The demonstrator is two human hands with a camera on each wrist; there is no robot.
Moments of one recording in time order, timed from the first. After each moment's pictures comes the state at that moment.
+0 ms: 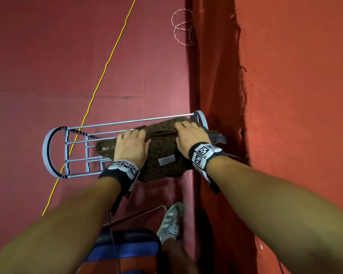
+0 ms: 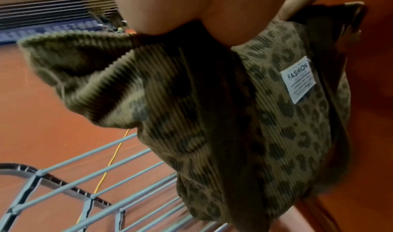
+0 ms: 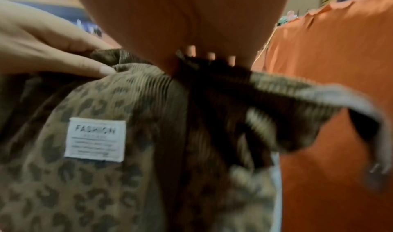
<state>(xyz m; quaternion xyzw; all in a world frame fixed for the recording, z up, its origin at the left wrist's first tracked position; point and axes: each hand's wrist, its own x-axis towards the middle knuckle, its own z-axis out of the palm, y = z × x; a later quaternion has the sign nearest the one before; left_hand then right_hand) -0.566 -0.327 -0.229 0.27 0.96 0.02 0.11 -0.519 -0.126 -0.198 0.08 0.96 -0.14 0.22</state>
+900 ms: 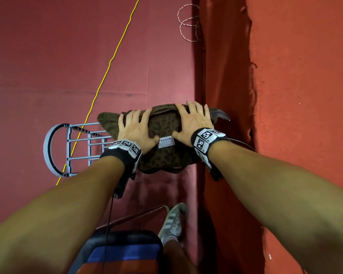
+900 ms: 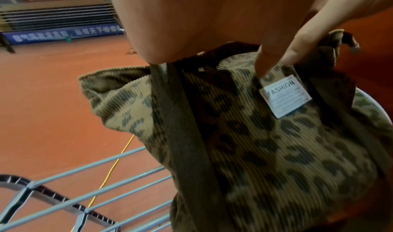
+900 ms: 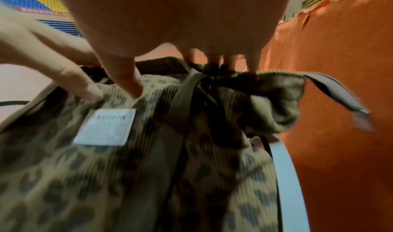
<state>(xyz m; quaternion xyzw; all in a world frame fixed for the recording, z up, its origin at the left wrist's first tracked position) -0.601 -0.308 -0.235 0.21 0.96 0.05 0.16 -0.554 -0.117 -0.215 0.11 0.97 -0.12 0.19</state>
